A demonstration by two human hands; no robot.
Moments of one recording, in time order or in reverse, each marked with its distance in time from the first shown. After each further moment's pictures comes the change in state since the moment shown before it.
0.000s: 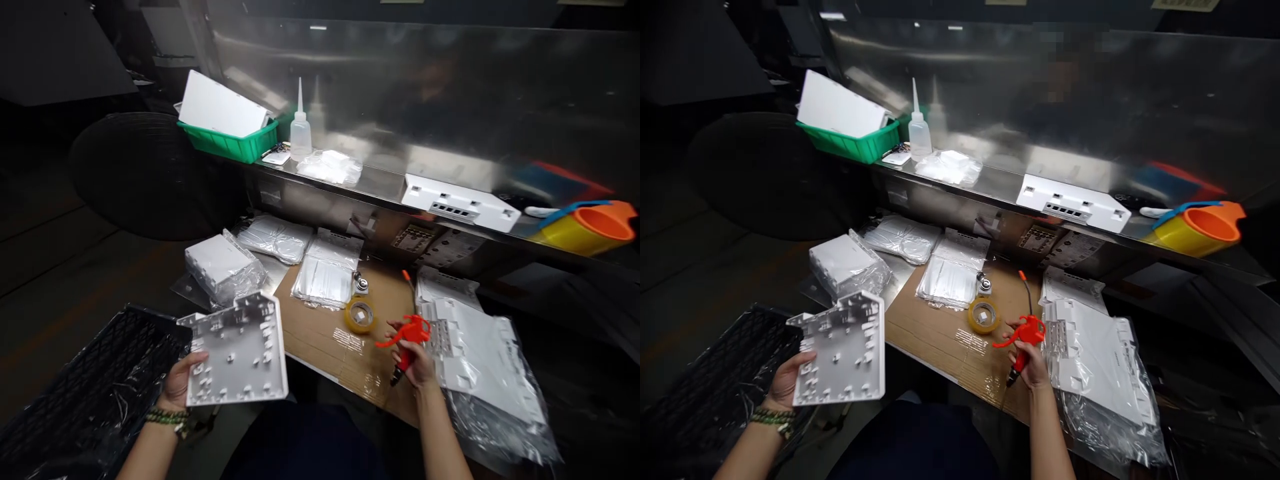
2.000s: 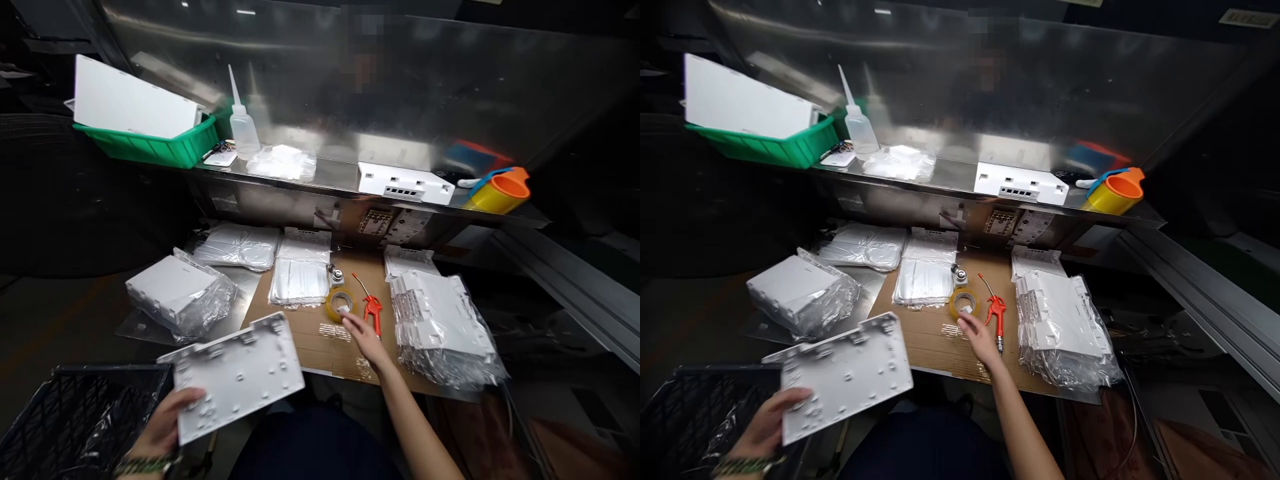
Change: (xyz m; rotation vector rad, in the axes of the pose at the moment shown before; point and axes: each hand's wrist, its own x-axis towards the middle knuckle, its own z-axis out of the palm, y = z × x) left_hand 0.028 0.010 0.005 0.633 -0.032 0.002; right_hand -0.037 -0.040 0.079 0.224 0.013 0.072
